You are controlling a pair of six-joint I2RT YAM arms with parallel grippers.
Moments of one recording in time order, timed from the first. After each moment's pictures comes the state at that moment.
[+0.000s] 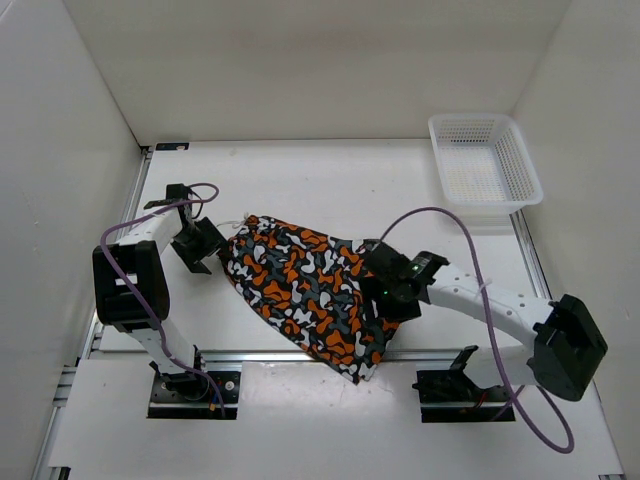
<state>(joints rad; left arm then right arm) 0.09 1.69 1.11 -0.78 0.15 -0.58 0.94 1.29 0.88 -0.92 0.05 0.65</state>
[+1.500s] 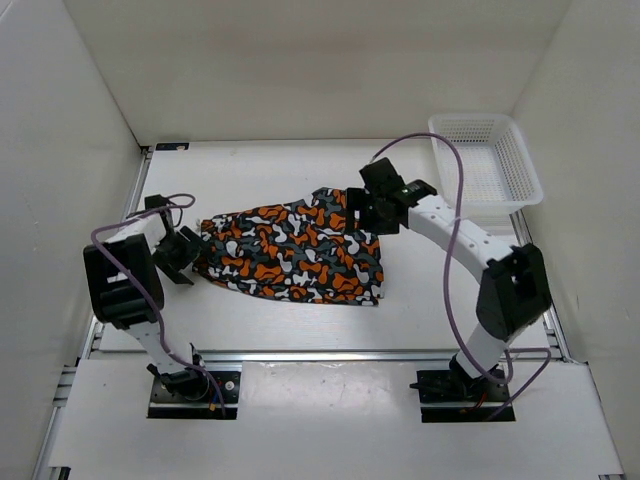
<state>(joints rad) 0.24 1.71 1.05 -0.73 0.10 -0.59 0.59 1.71 1.41 -0.71 0.04 0.48</state>
